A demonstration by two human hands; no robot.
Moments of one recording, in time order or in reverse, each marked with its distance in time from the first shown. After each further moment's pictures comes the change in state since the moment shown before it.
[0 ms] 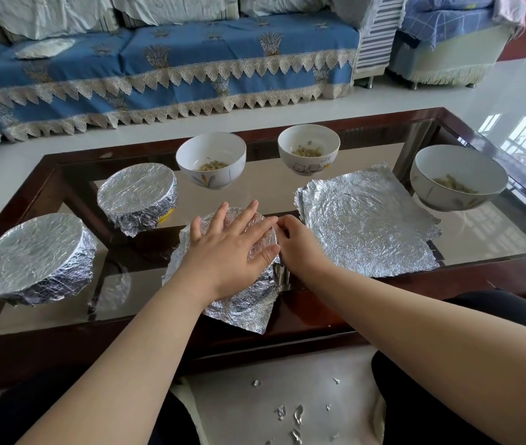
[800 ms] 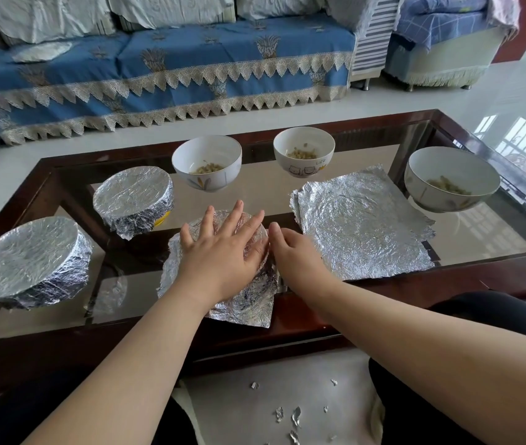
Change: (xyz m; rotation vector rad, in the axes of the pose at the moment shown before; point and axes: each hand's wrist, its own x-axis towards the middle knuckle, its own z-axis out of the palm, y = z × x) left_hand 0.004 0.006 0.007 0.003 0.082 -0.129; right_hand -0.030 -0.016 -0.007 0.137 0.001 0.044
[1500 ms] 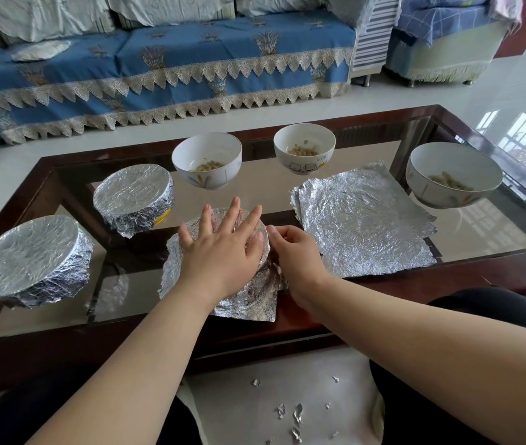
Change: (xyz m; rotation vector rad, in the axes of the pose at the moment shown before) left_hand 0.002 0.003 0.004 0.000 0.024 -0.058; right_hand 0.009 0.015 0.018 0.433 0.130 0.191
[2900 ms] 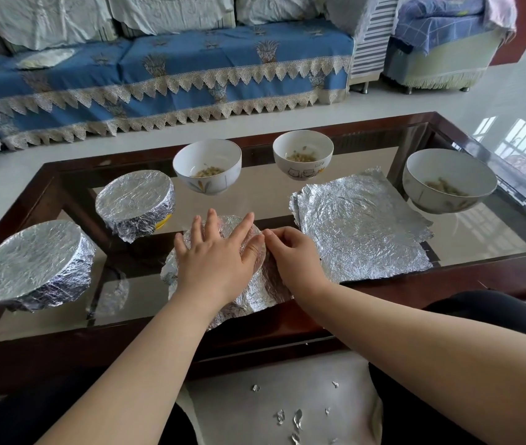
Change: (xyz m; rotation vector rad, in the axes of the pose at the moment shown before) left_hand -0.010 0.000 -0.005 0.011 -0.001 -0.087; right_hand -0.003 -0.003 -0.006 -0.155 -0.017 -0.176
